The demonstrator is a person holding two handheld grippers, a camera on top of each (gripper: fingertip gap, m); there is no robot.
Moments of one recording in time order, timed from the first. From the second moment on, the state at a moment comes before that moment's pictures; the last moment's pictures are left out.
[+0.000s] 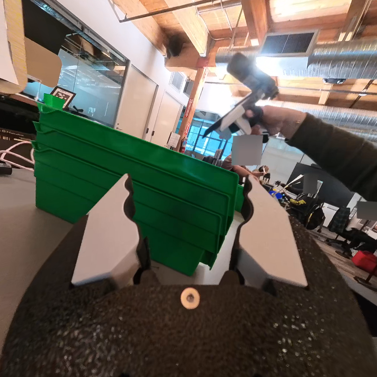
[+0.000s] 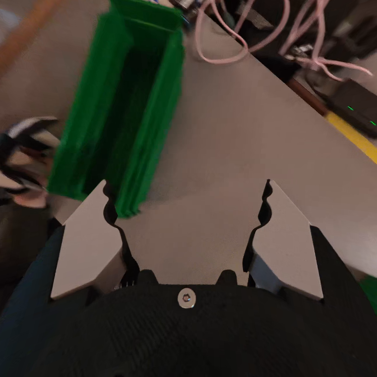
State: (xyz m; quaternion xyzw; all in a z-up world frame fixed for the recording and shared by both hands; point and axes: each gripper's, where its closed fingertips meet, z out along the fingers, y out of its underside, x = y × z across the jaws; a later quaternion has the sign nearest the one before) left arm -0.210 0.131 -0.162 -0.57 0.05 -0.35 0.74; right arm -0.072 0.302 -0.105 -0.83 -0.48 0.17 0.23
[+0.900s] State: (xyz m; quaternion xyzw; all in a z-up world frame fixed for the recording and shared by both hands) left arm -0.218 0.134 -0.160 -0.56 0.02 -0.38 0.73; right arm -0.210 0.249 -0.175 -0.87 -0.48 0.04 0.10
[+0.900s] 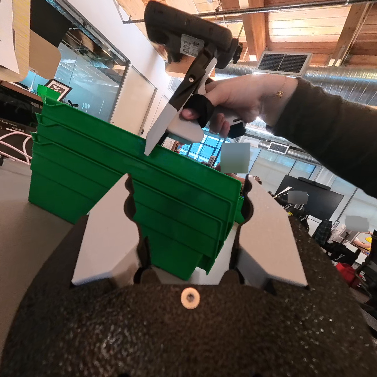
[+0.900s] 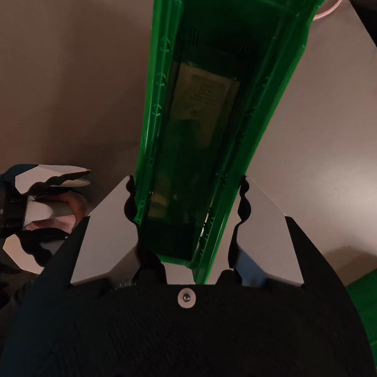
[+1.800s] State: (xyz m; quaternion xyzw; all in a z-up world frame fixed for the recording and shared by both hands) left arm -0.220 0.134 -0.160 -0.56 0.01 -0.39 0.73; right arm -0.215 0.258 -0.121 -0.86 -0.48 0.07 0.15
